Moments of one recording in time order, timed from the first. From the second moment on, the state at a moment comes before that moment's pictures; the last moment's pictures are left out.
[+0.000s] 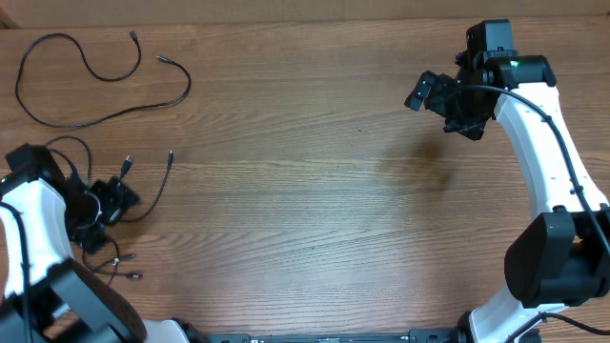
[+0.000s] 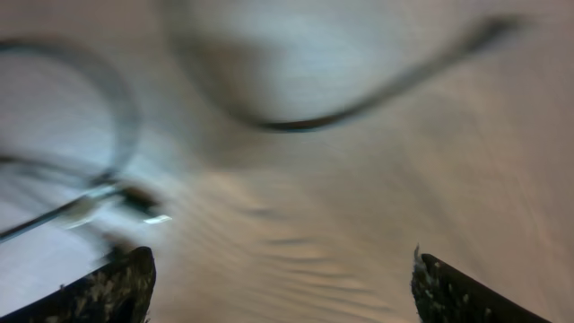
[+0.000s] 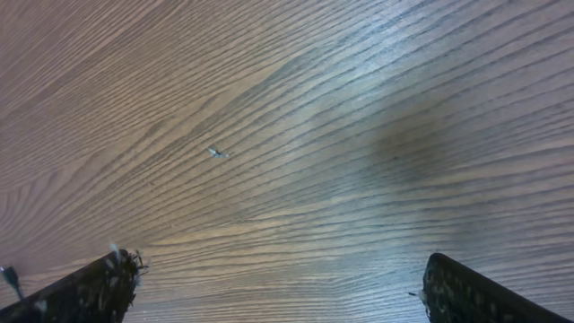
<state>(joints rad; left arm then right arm) 0.63 1.61 1.15 -1.09 0.19 -0.27 0.03 1.83 1.65 -1.06 -0.22 0.46</state>
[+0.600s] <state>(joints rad) 0.07 1.02 1.17 -1.01 0.42 -0.18 0.03 1.72 1.65 -1.19 -0.28 0.46</state>
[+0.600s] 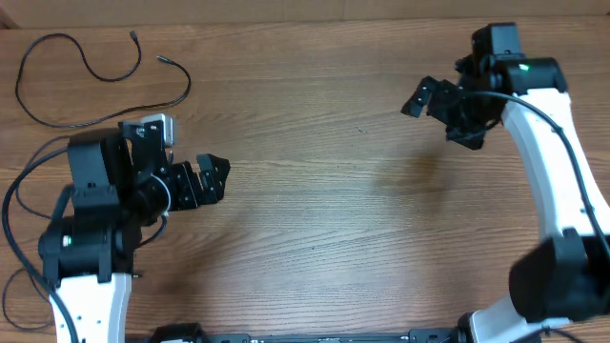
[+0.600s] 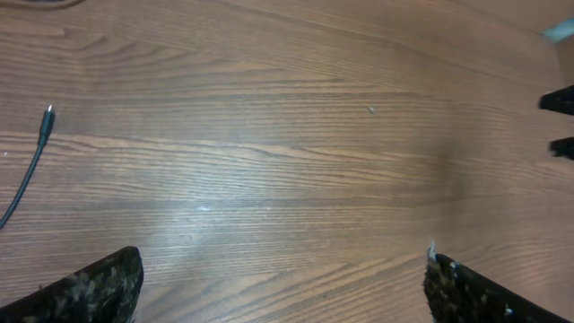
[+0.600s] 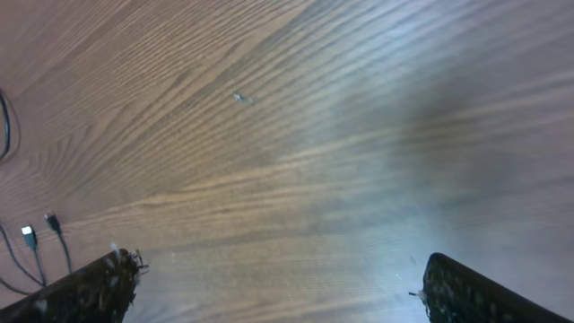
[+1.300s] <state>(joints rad) 0.07 1.12 1.17 -1.05 0.41 -0.18 0.13 0.88 1.59 -1.35 -0.08 0.46</state>
